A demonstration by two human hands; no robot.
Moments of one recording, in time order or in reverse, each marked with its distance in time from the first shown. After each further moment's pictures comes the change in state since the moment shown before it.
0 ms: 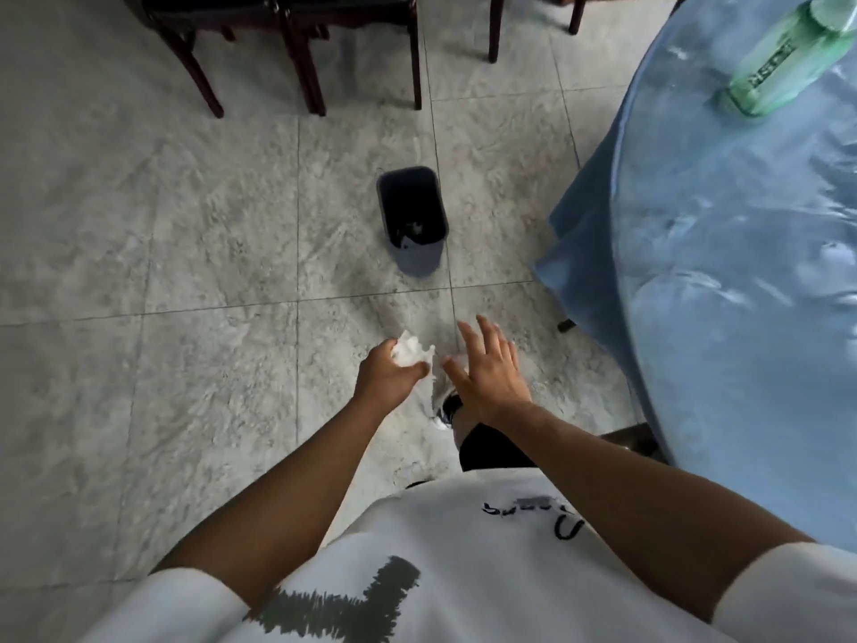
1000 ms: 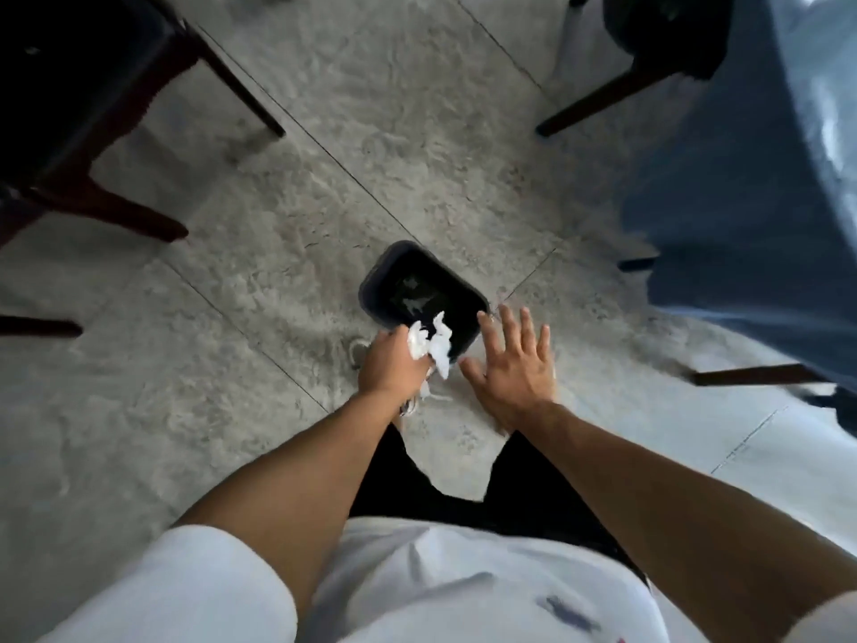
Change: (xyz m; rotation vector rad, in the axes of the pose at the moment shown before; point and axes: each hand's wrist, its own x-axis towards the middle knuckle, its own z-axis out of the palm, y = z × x) left_hand 0.556 0.229 -0.126 0.917 -0.483 0.307; right_hand 0.485 -0.101 -0.027 0.072 0.111 0.670
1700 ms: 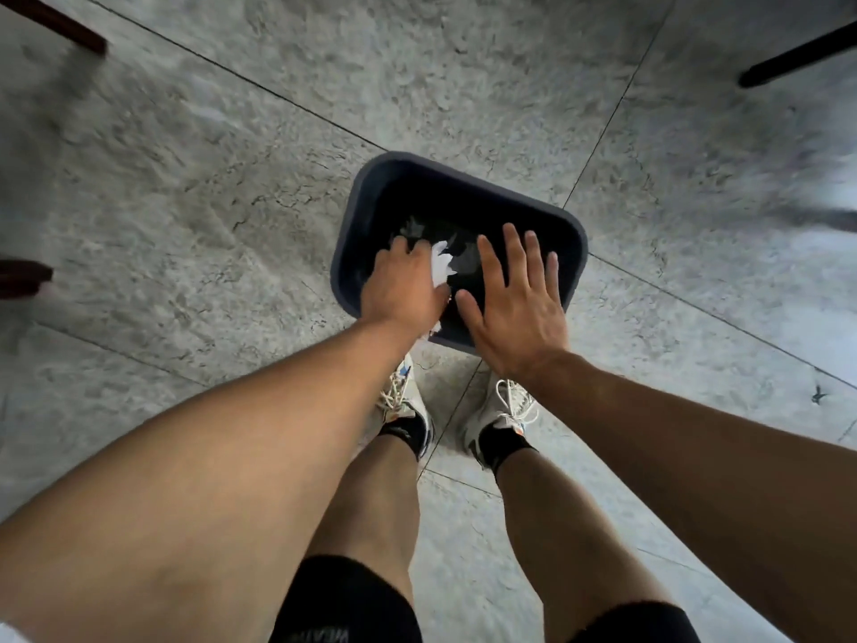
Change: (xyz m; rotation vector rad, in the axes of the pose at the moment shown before) left_hand 0.312 -0.087 0.118 0.522 -0.080 0.432; right_hand 0.217 -0.021 0.249 0.150 0.115 0.222
